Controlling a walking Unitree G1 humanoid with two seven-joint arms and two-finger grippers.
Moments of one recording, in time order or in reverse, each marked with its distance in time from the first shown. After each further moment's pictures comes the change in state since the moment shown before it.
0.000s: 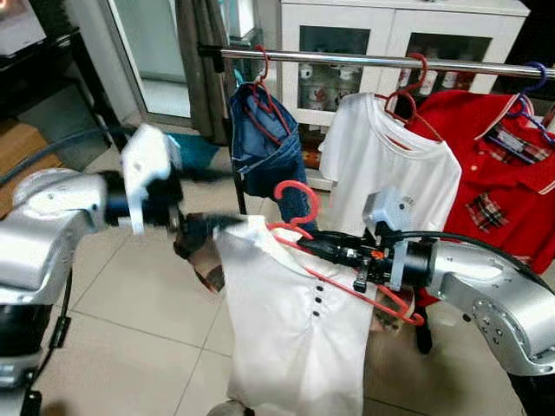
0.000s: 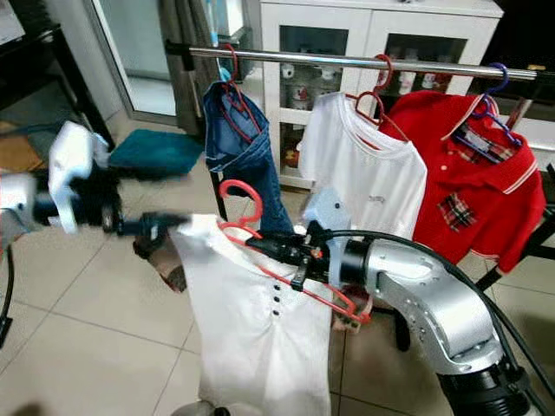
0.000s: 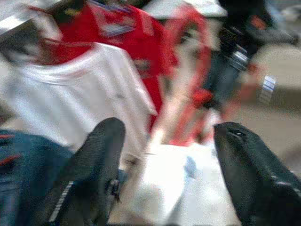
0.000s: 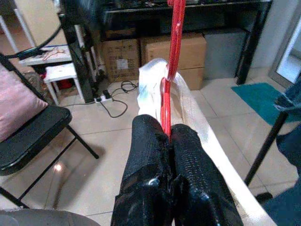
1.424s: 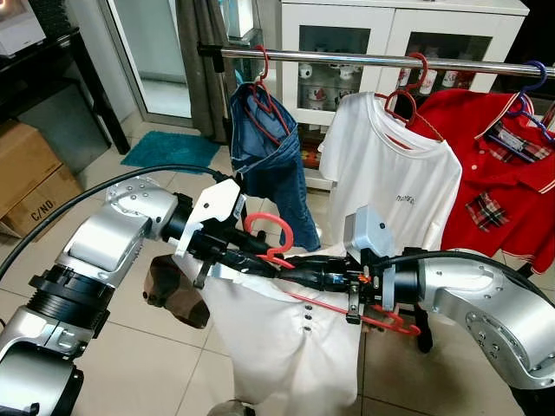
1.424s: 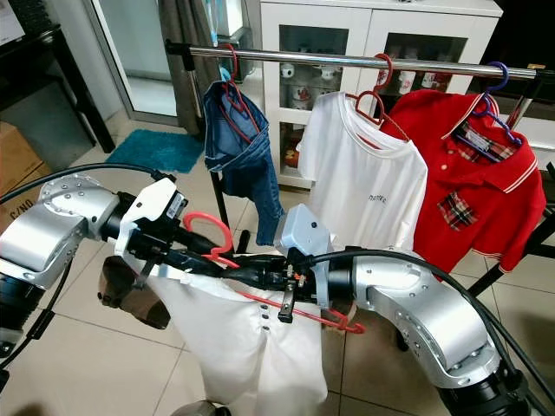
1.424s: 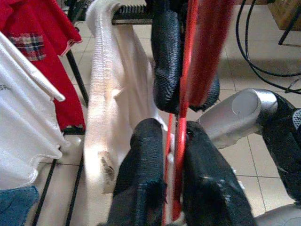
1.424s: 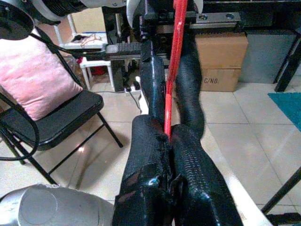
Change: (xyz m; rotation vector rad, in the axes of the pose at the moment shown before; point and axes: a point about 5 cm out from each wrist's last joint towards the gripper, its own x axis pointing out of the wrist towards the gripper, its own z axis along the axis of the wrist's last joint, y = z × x) left arm 0.054 -0.007 -0.025 -0.043 0.076 -0.414; right arm 0.007 0.025 0.002 -0.054 0.038 0.164
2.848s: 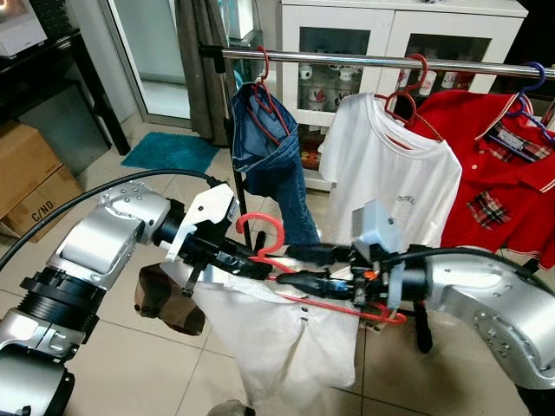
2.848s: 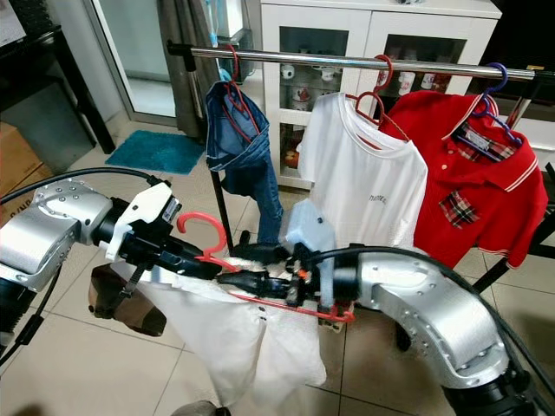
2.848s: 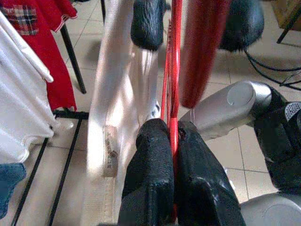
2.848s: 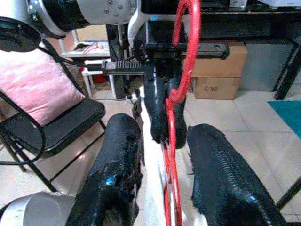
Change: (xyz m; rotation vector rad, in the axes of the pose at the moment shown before) left arm -0.008 -0.003 -0.011 -0.078 0.050 0.006; right arm -0.007 0.000 0.008 0.005 -0.040 0.000
